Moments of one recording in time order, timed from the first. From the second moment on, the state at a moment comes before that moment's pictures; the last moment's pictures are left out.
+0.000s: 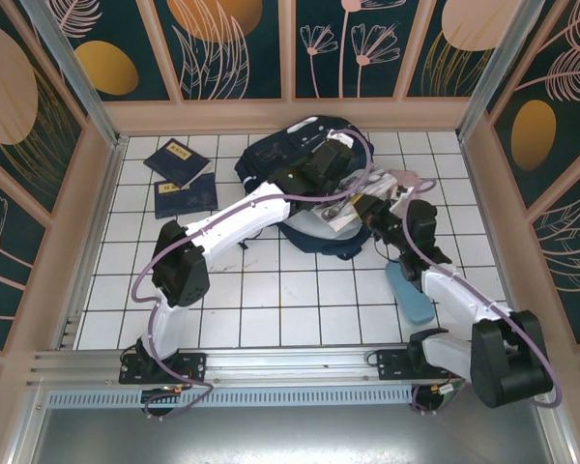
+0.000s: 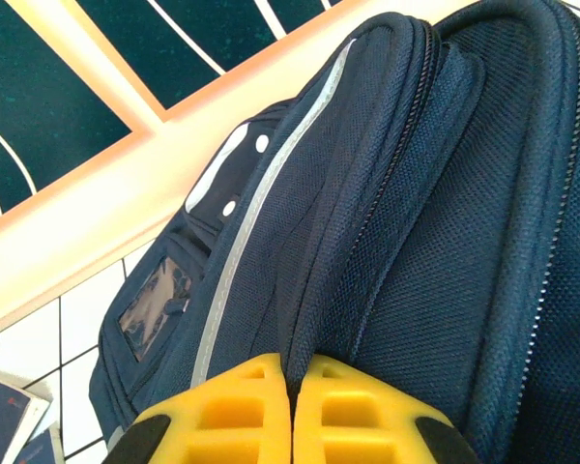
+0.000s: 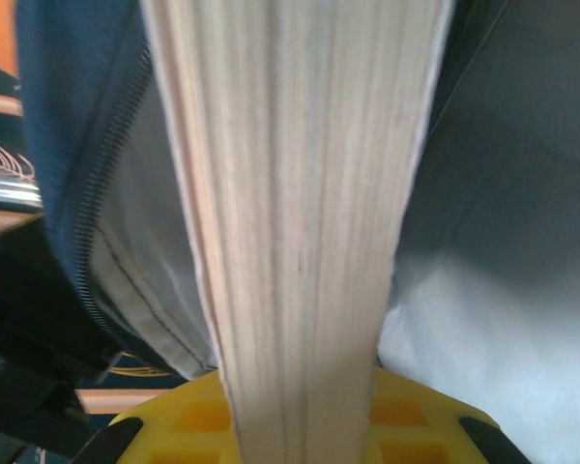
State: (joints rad) left arm -0.89 2.07 1.97 -0.52 -0.59 -0.03; right arm 0.28 1.17 0.50 0.46 -0.41 1.20
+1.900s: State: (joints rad) left arm -0.89 1.94 1.81 -0.46 -0.55 -0.06; right arm 0.42 1.85 0.78 1.02 -0.22 1.15
